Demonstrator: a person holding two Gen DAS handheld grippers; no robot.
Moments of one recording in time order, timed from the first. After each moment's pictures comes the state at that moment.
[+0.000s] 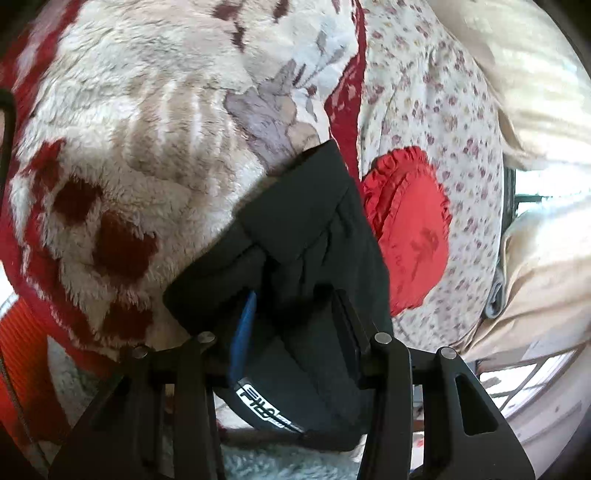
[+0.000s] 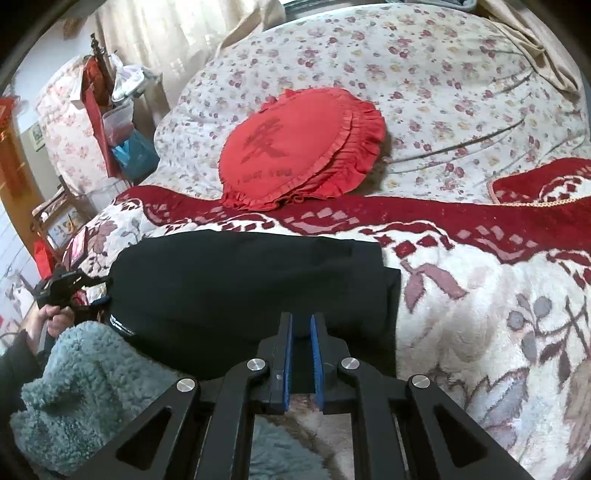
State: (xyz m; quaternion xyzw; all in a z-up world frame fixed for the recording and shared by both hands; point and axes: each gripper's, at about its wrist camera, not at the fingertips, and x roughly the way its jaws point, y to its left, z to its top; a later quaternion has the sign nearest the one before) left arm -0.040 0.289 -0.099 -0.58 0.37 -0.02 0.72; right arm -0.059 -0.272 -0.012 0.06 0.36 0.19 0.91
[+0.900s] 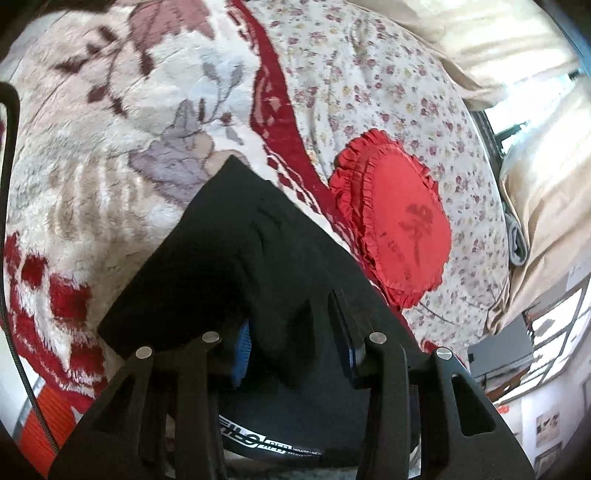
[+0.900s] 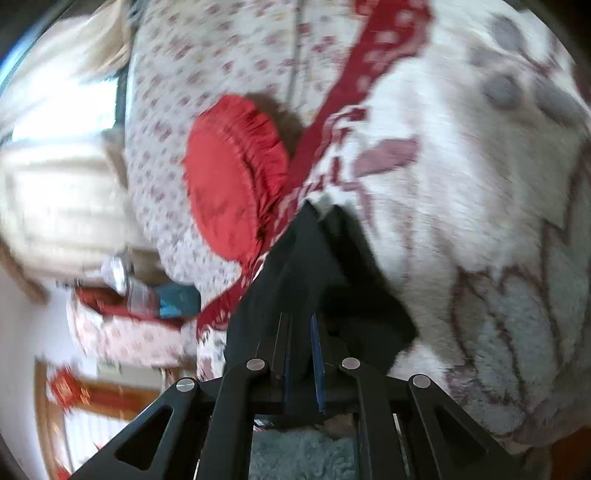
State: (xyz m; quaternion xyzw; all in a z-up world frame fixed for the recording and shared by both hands) left arm -0.017 0.254 -0.068 -0.44 0.33 -0.03 0.83; right arm -0.022 -0.362 -0.098 0.55 0.40 0.17 0.71
